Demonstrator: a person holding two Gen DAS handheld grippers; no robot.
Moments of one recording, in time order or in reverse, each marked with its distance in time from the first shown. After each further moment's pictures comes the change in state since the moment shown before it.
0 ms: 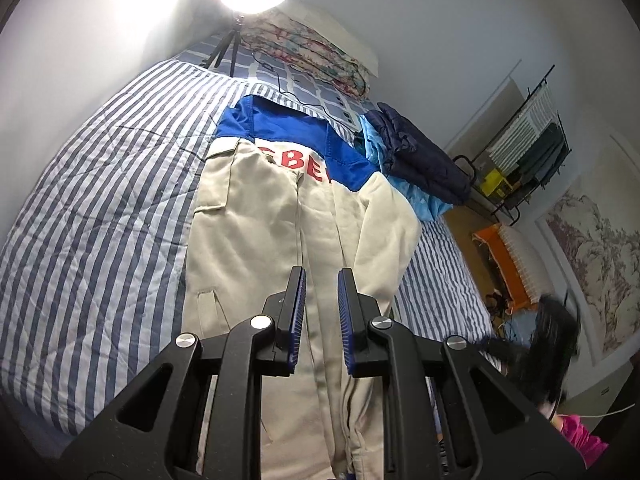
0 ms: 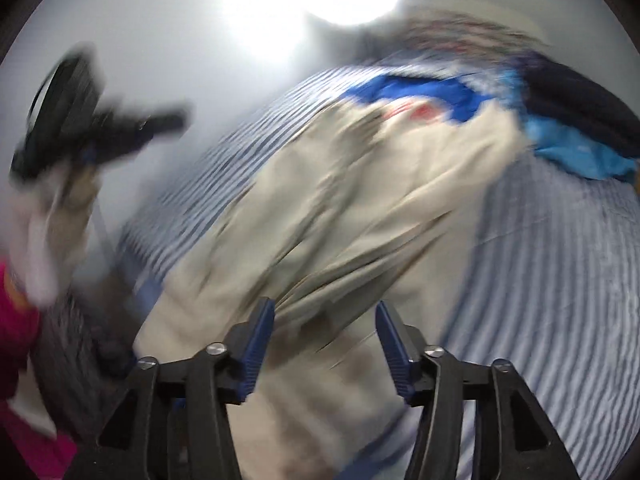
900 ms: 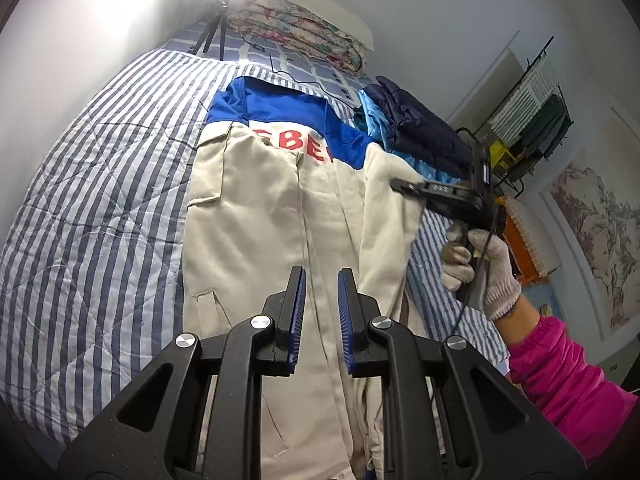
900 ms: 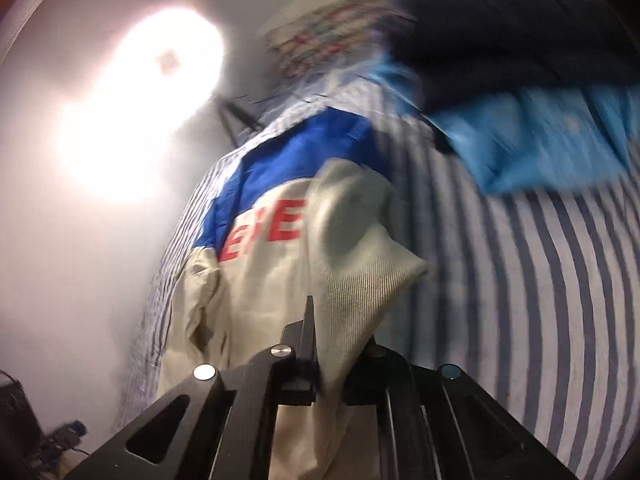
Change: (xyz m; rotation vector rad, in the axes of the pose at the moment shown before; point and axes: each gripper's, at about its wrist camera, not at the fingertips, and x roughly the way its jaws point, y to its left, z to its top) left arm 0.021 0.001 0.003 0.055 0.076 0.003; right arm 0.126 -0.172 0.157 0.413 -0.120 0.004
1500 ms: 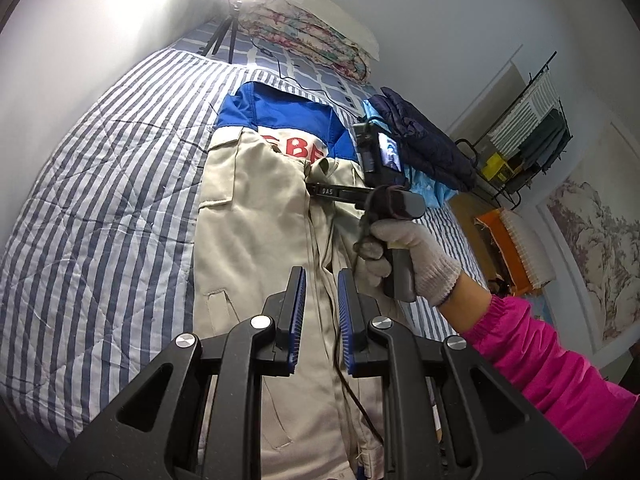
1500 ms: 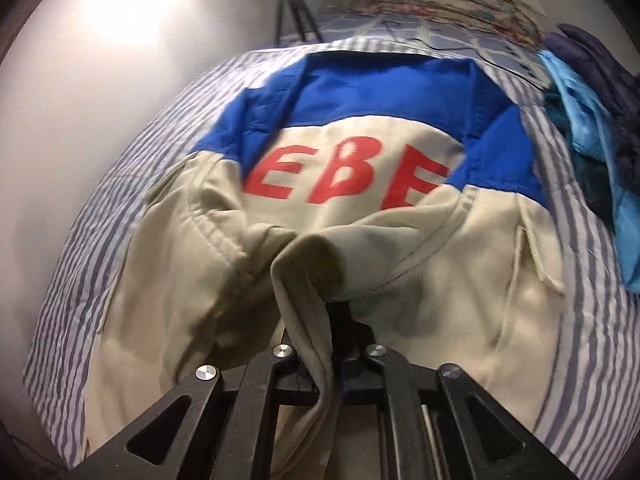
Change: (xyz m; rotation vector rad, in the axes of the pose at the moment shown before) left arm -0.015 0.013 0.003 -0.044 -0.014 -0.010; right arm 0.129 0.109 -0.013 -0.329 0.213 -0.177
